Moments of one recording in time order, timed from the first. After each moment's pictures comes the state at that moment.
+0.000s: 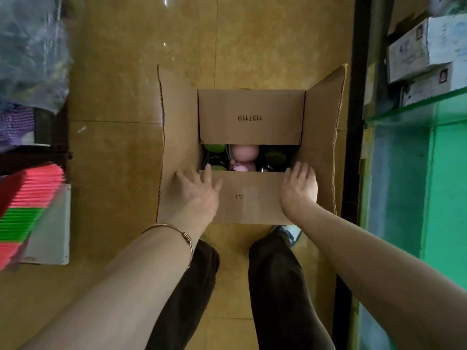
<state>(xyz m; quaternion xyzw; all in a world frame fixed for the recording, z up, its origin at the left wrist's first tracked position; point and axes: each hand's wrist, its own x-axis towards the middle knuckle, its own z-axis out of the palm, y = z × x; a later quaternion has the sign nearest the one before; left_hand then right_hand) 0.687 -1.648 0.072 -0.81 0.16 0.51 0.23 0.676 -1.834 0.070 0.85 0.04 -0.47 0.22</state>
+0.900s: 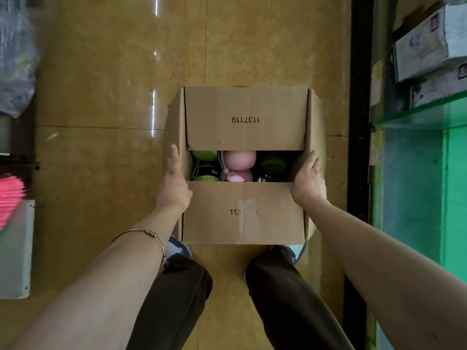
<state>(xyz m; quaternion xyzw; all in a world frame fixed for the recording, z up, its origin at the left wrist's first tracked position) 0.703 -1.605 -0.028 -0.92 -0.17 0.31 -0.17 0.694 -1.868 -0.019 0.89 -0.28 -0.32 -0.16</state>
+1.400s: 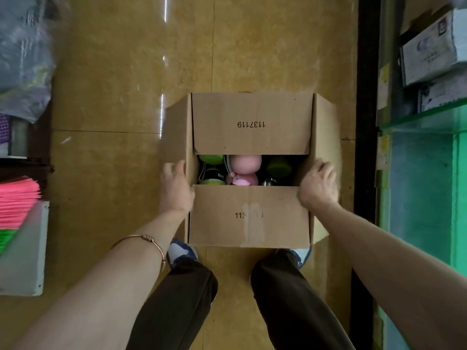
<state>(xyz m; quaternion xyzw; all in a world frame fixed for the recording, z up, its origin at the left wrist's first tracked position) 0.706 -1.602 -0.015 -0.93 -0.17 0.25 -0.21 0.697 -1.870 -0.012 0.91 -0.24 -0.32 -0.07</state>
